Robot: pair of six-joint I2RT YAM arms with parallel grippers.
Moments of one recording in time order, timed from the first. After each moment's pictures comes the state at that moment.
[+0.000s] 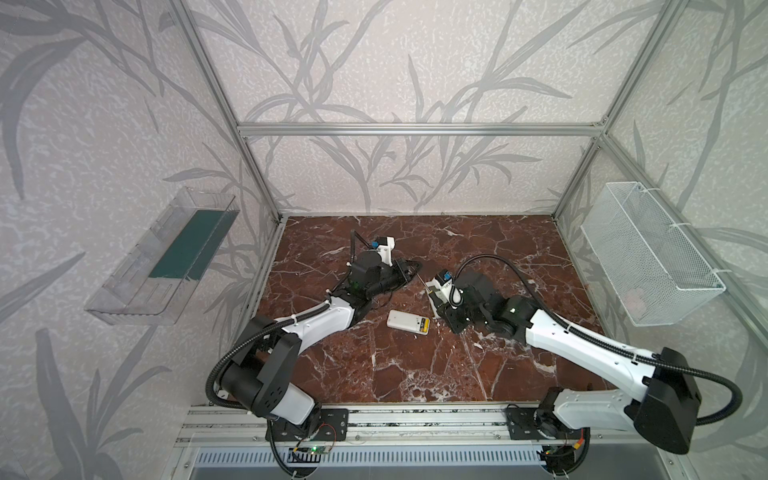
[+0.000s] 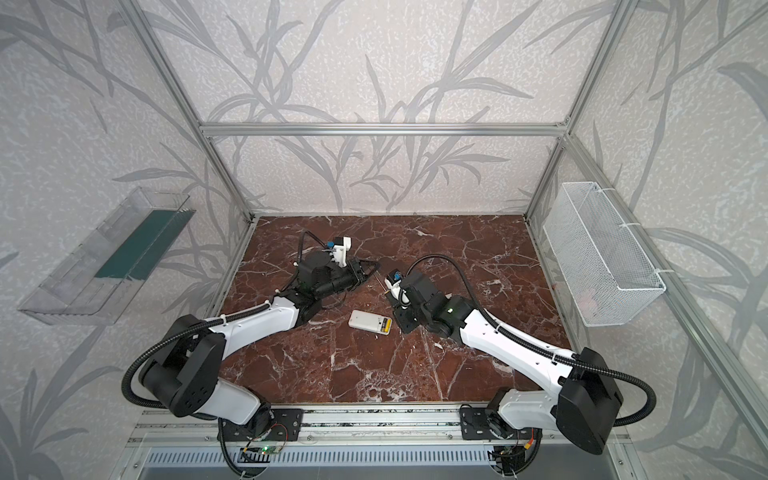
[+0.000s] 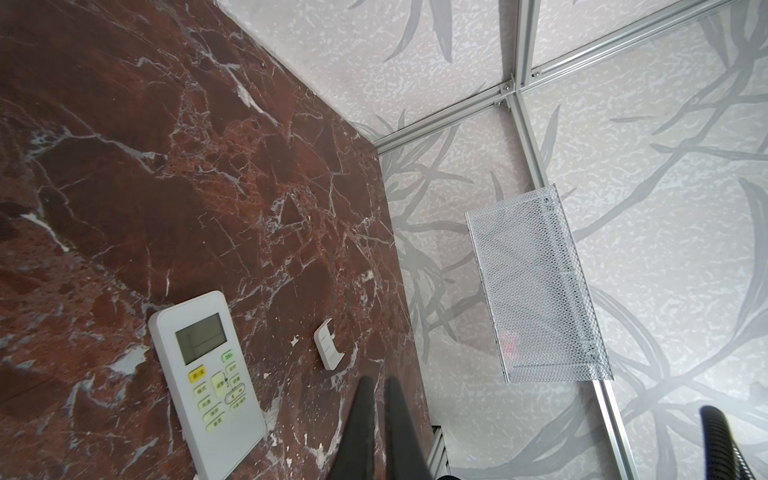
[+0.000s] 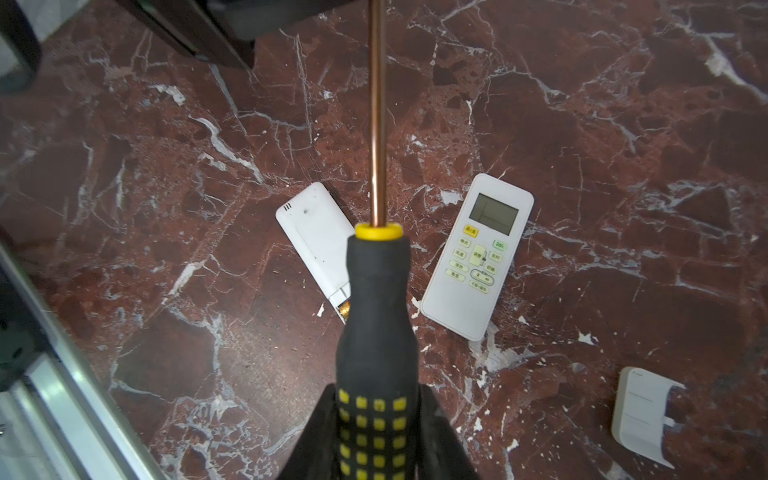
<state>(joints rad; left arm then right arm) -0.52 1.52 0.81 0.50 0.41 -1.06 0.78 1.27 0.94 -0.49 -0.04 0.16</state>
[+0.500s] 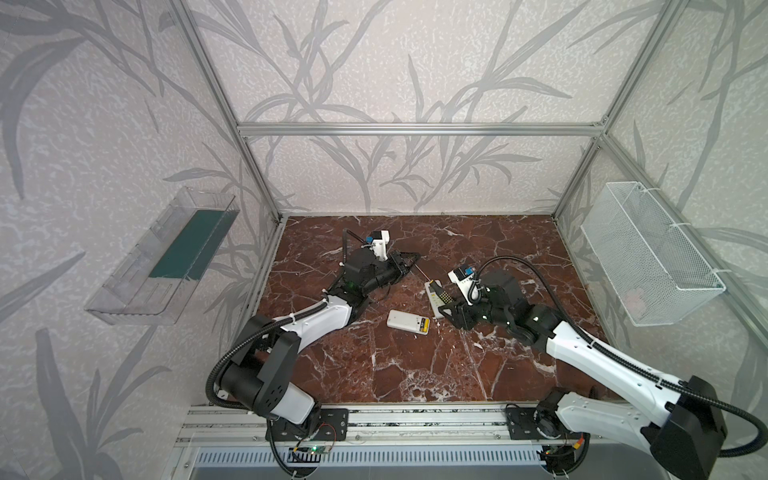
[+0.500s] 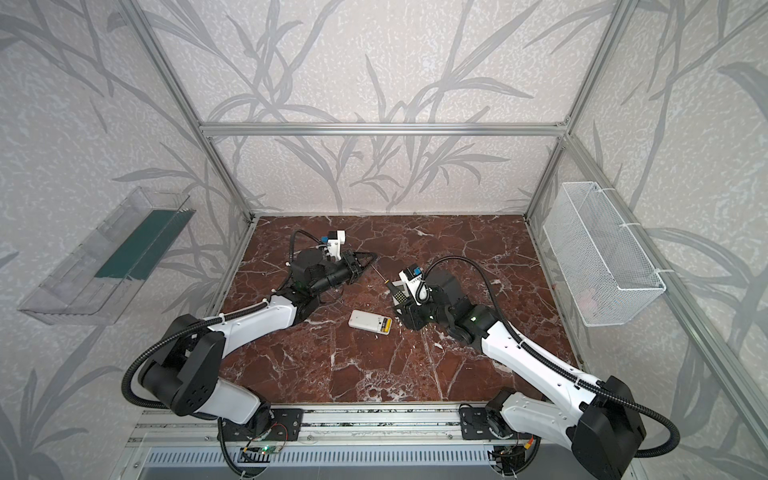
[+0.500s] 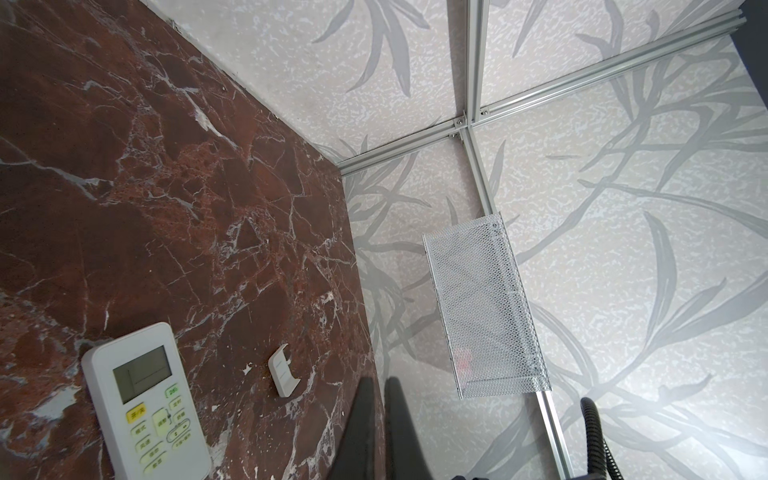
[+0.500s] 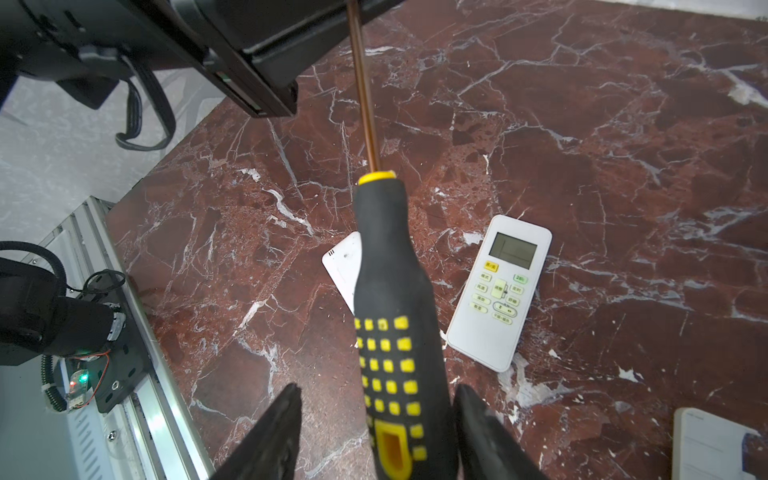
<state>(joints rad) -0.48 1.52 0.81 0.61 0.44 -1.20 0.68 1.10 0.79 -0.30 -0.23 0.17</state>
